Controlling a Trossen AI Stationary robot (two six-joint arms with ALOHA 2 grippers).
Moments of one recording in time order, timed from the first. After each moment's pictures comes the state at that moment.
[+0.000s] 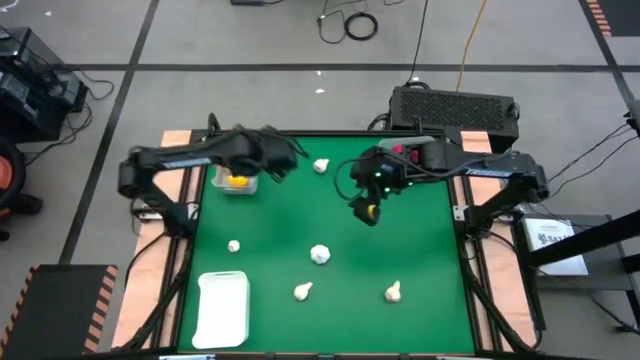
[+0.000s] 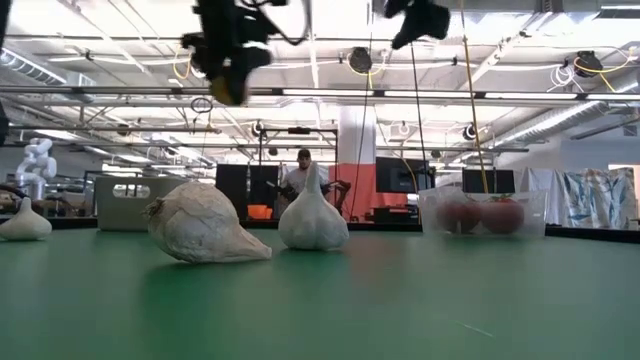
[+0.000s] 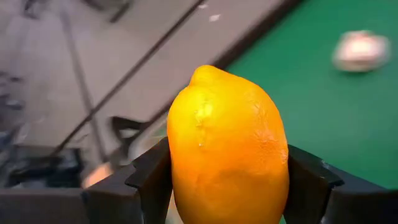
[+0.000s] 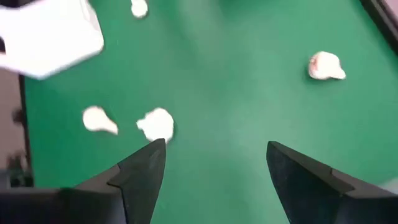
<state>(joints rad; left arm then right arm) 0.21 1.59 1.55 -1.35 -0.71 -0.58 -0.03 1.53 1.63 -1.04 0.02 0.37</state>
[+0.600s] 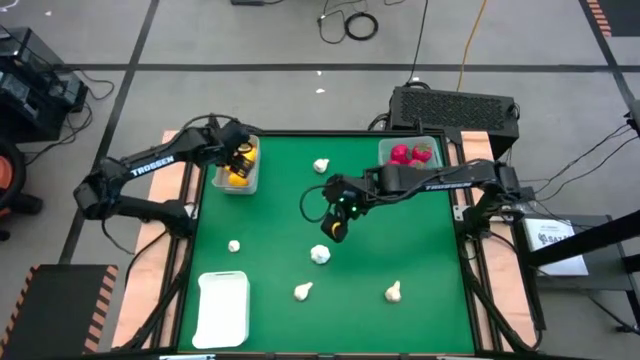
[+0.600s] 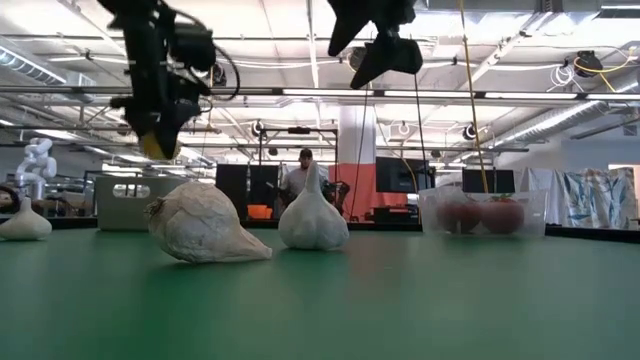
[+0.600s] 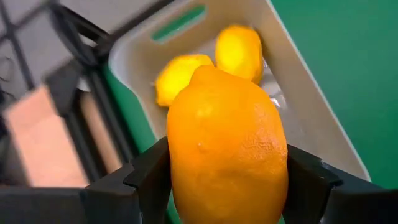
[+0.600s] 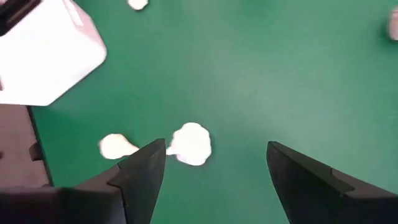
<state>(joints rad) 0.66 1.21 0.94 -0.99 -0.33 -0.33 0.03 1.74 1.63 -0.88 -0.01 0.62</state>
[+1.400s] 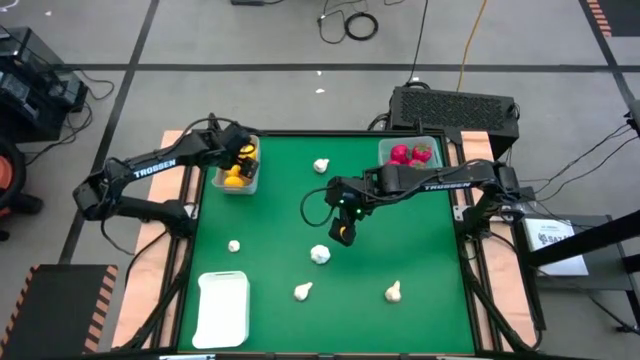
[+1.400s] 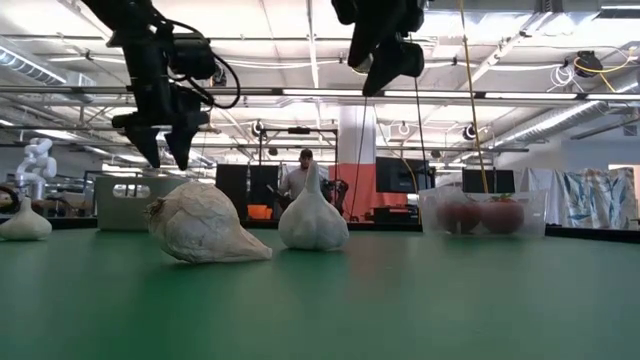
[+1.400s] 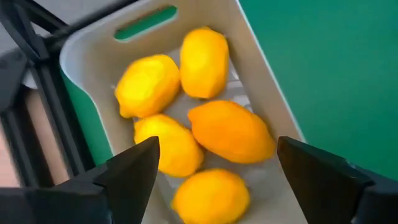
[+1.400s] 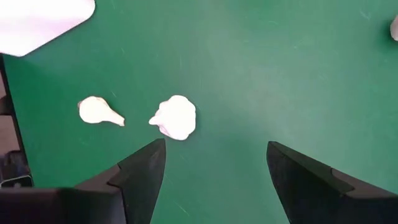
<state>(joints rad) 0.67 1.20 0.86 -0.84 -0.24 -0.41 0.03 1.75 1.63 -0.97 -0.03 0.46</state>
